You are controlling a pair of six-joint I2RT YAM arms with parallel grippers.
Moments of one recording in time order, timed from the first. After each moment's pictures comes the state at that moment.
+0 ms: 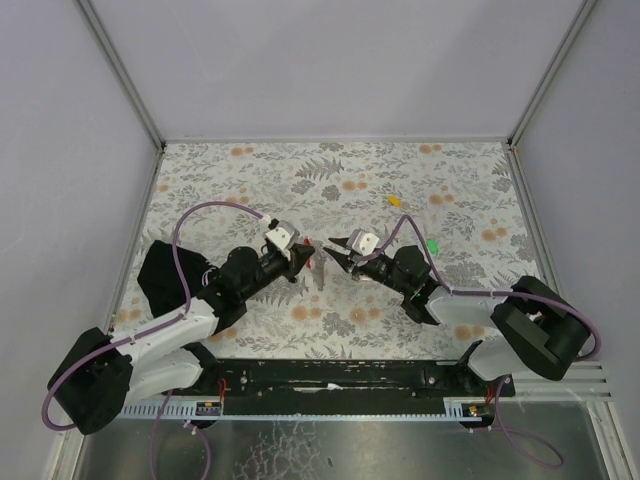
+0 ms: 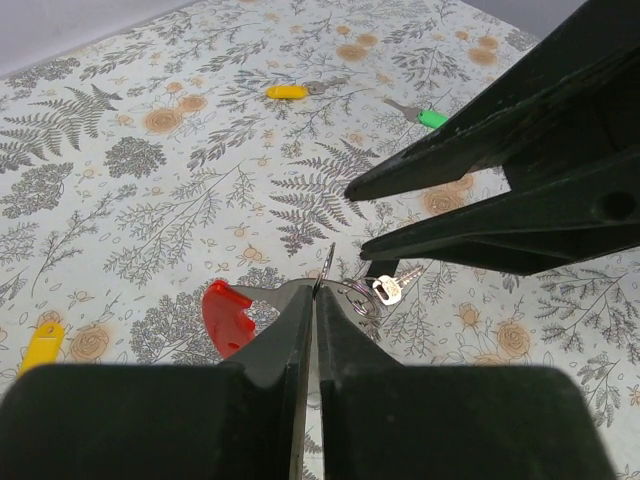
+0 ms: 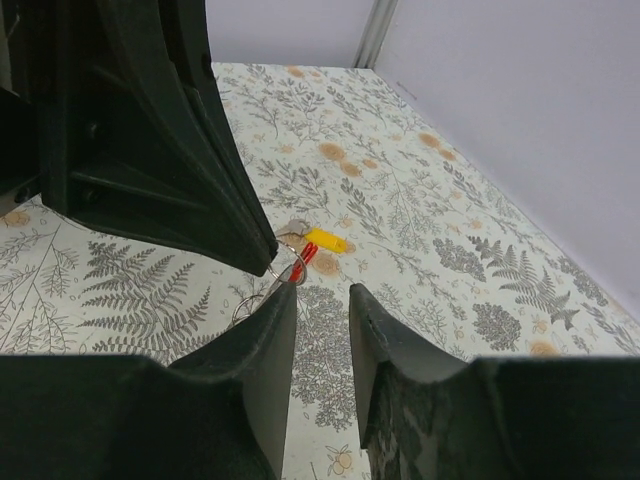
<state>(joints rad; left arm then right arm) -0.70 1.05 0.40 0.54 0.12 -0.07 0.80 1.41 0.44 1.04 -0.24 -0.28</state>
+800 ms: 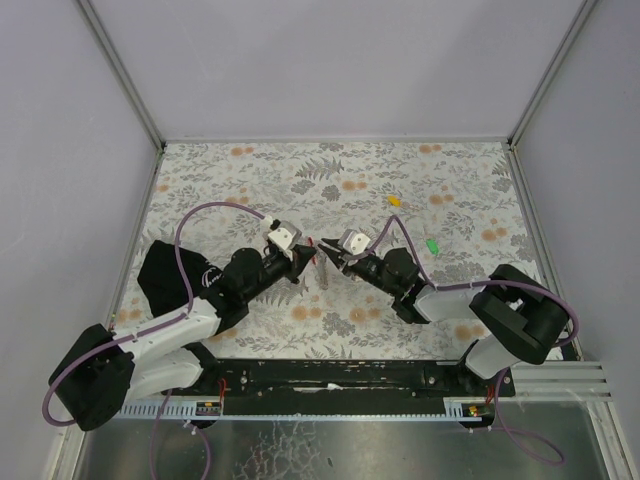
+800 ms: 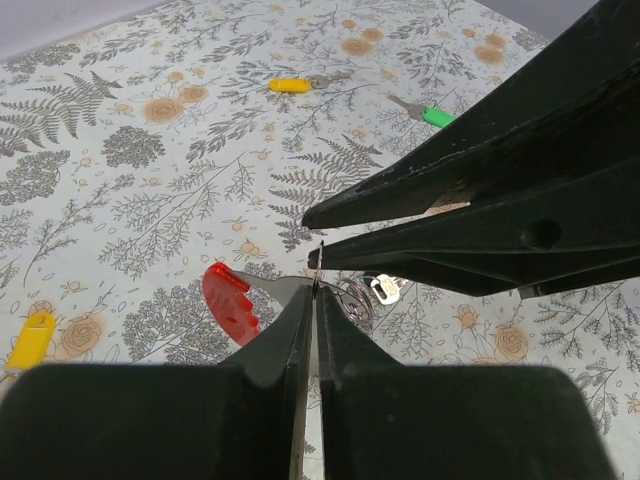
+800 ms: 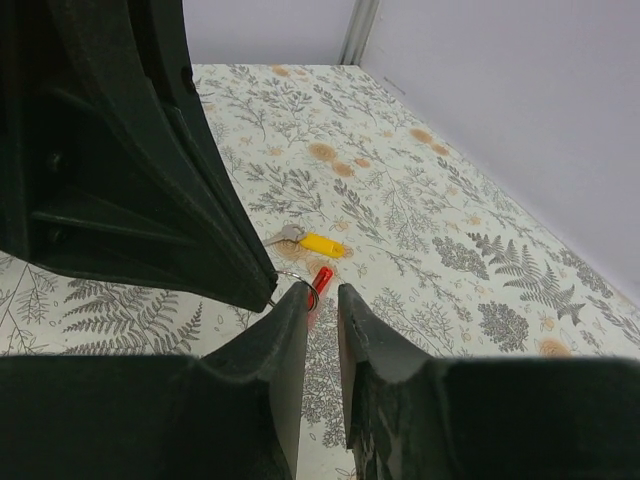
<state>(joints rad) -0.72 1.07 0.40 0.55 0.07 -0.10 0.85 1.54 0.47 1.15 -0.15 -0.26</state>
